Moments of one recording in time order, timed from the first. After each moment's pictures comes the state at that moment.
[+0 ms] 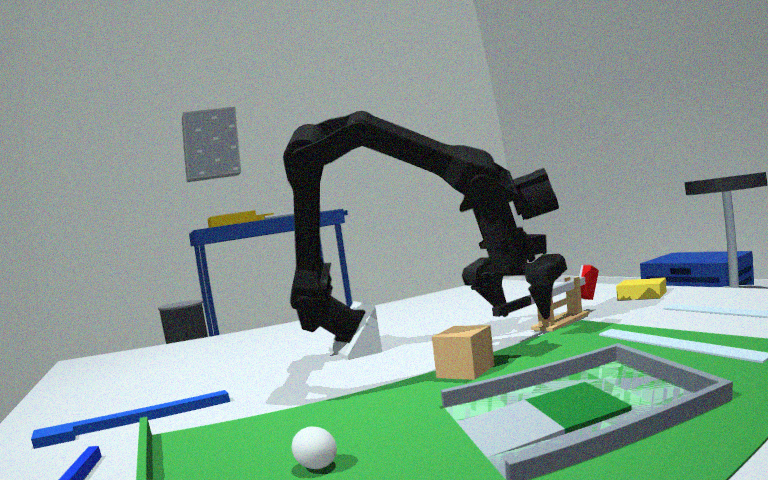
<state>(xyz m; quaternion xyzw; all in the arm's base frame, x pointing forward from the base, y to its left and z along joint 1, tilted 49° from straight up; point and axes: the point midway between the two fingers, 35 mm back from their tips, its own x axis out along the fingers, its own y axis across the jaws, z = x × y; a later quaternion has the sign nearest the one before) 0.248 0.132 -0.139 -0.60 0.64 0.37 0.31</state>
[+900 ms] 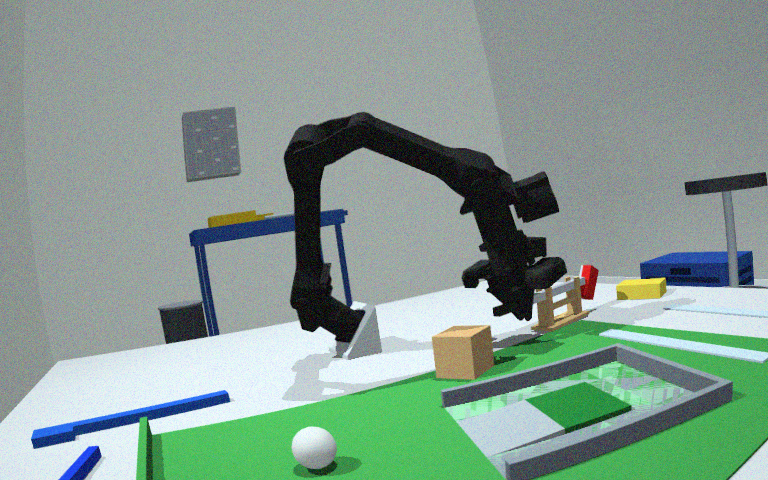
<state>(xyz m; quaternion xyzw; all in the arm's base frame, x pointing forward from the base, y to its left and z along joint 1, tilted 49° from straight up) 0.247 0.129 -0.142 -0.60 0.64 0.37 0.31</state>
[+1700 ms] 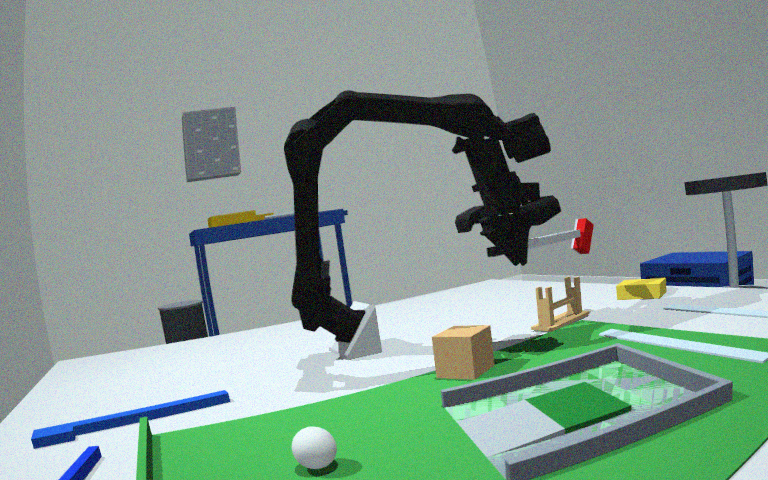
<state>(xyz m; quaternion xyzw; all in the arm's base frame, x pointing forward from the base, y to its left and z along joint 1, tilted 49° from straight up) 0.253 0.199 -0.083 -0.60 0.64 0.37 0.30</state>
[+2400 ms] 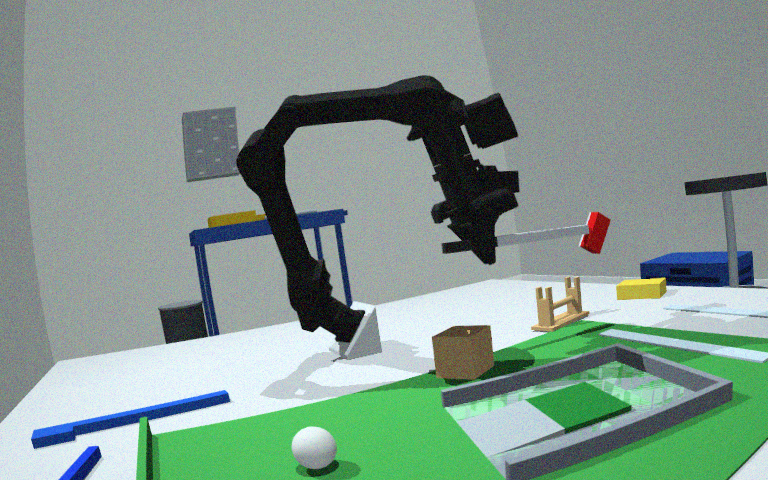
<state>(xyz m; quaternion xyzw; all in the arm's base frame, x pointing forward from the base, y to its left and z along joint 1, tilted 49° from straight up) 0.287 0.146 -0.001 -0.56 0.68 0.23 0.42</state>
